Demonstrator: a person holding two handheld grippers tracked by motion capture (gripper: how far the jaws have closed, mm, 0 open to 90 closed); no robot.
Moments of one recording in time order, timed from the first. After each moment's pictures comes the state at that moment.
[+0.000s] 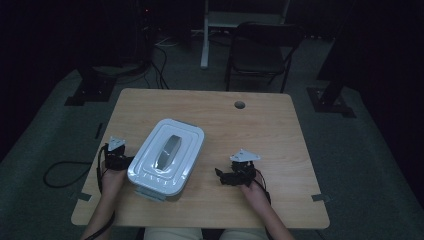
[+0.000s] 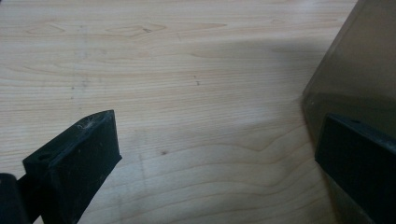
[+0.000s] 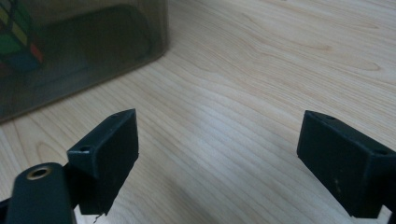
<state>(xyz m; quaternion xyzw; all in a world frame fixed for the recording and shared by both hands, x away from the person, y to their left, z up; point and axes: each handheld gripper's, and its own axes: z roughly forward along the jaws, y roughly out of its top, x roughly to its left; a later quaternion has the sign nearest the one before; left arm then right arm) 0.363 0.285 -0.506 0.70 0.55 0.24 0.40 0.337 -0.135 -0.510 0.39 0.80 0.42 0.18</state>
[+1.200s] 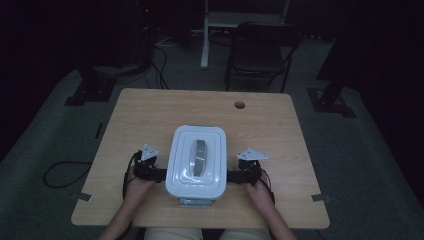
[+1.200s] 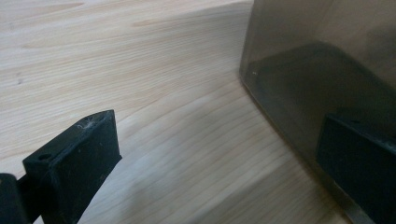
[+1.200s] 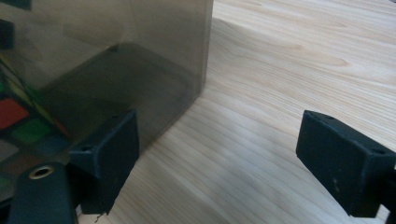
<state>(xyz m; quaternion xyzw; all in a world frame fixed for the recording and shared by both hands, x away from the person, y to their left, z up) 0.339 0.195 -0.507 0.77 0.46 0.19 0.39 0.339 -0.154 -0.508 0.41 0.78 0.43 0.19</state>
